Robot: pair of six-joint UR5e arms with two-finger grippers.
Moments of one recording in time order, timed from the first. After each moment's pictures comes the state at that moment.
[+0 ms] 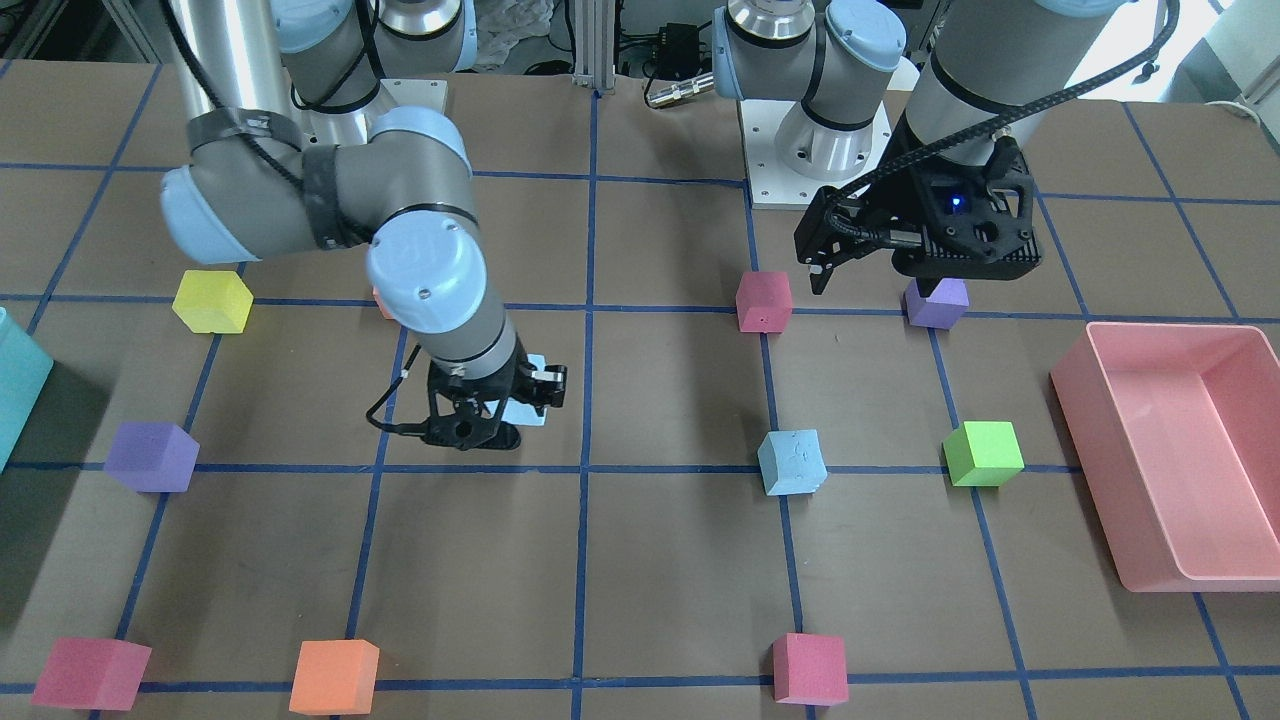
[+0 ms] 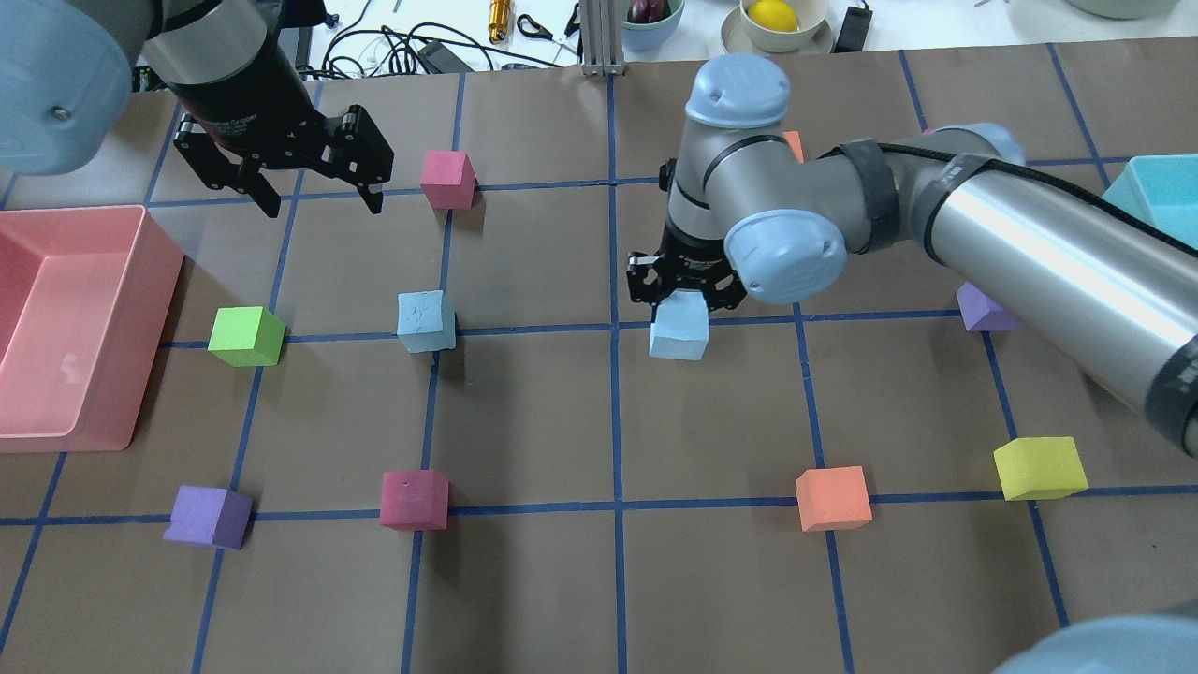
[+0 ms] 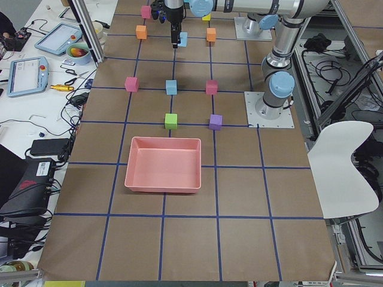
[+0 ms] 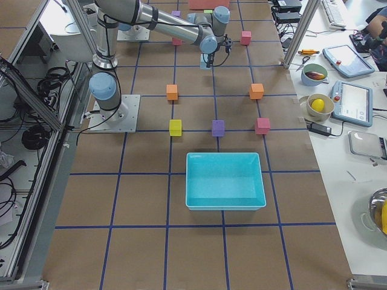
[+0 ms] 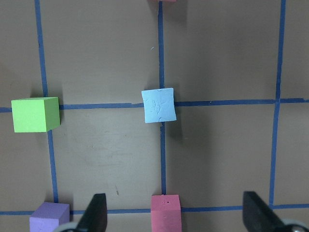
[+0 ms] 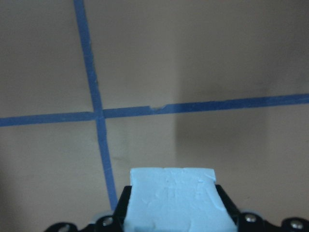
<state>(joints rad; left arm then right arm) -1.58 -1.64 -1.49 -1.59 1.57 0.01 1.84 -1.20 1.71 -2.00 -1.44 0.37</state>
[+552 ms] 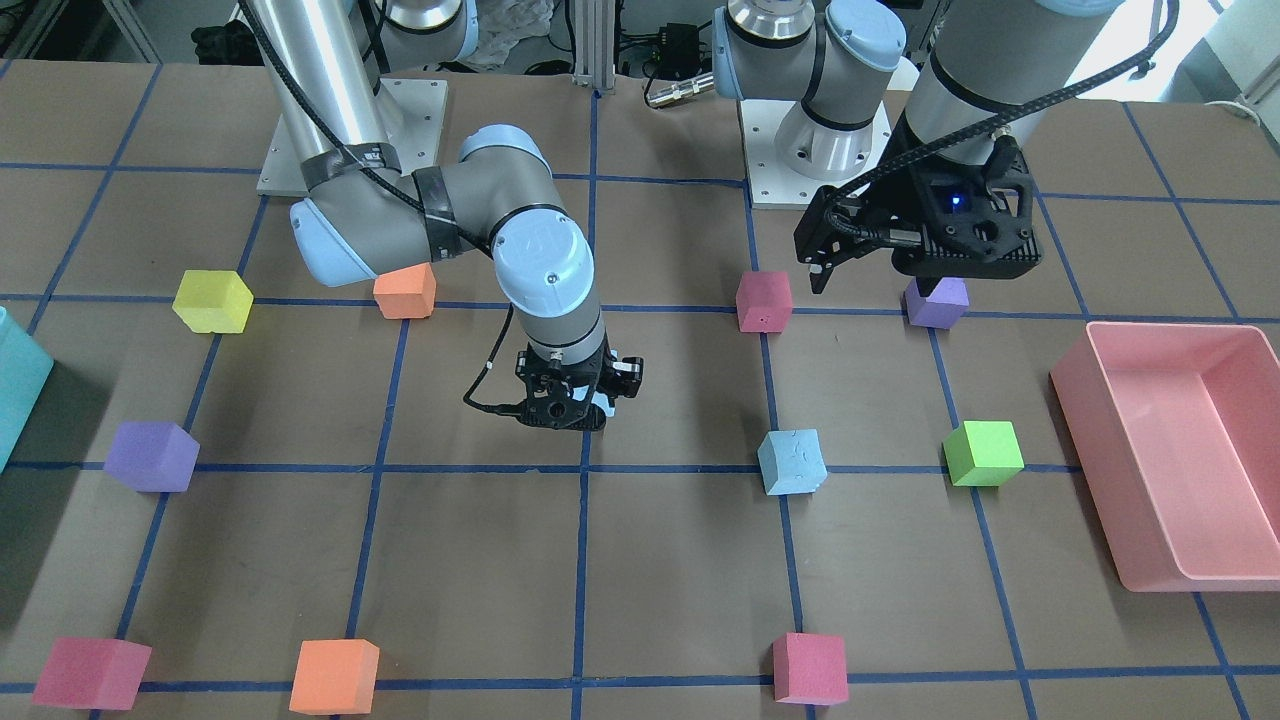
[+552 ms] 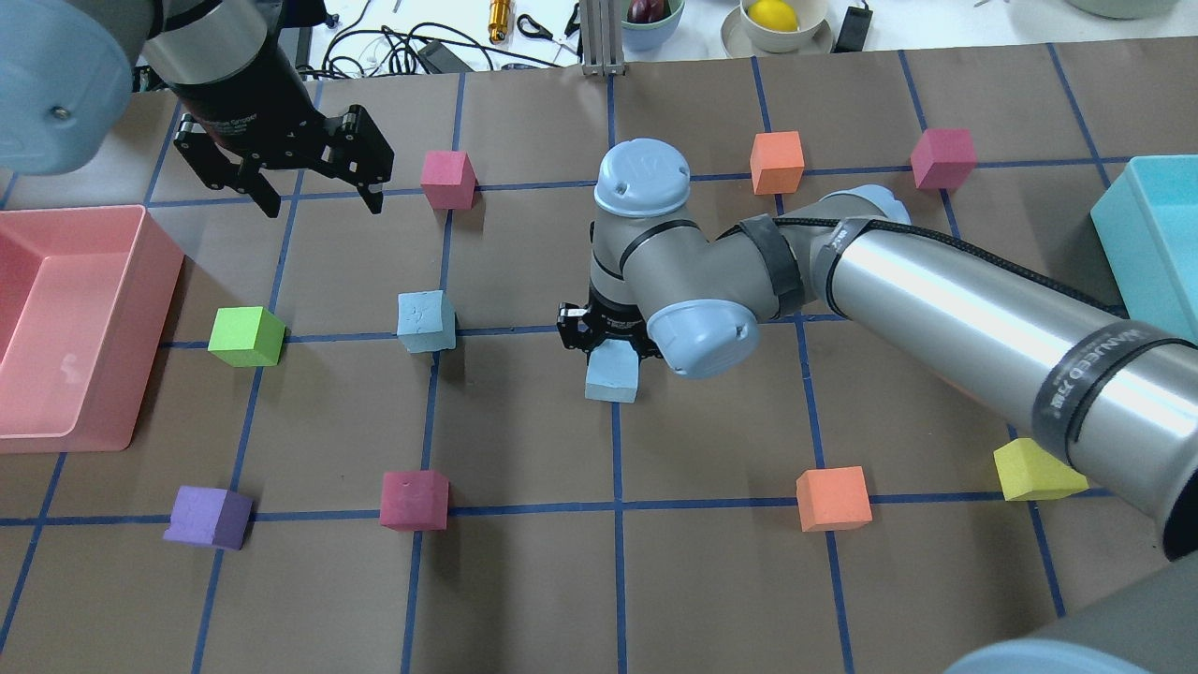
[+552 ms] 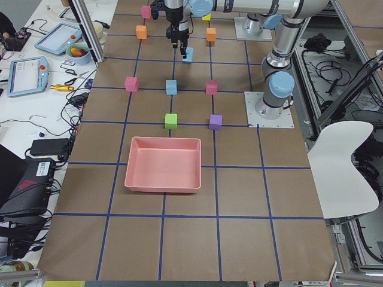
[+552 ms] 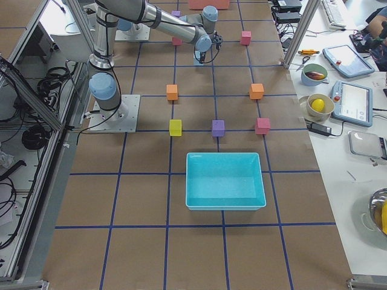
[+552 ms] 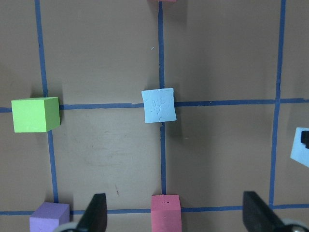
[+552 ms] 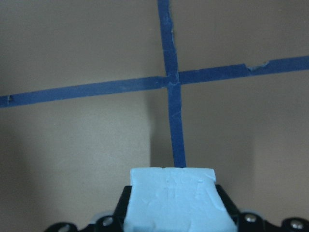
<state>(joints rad) -1.58 -1.64 -1.49 -1.59 1.57 0.01 1.95 -1.13 1.77 -2.17 -1.43 0.50</state>
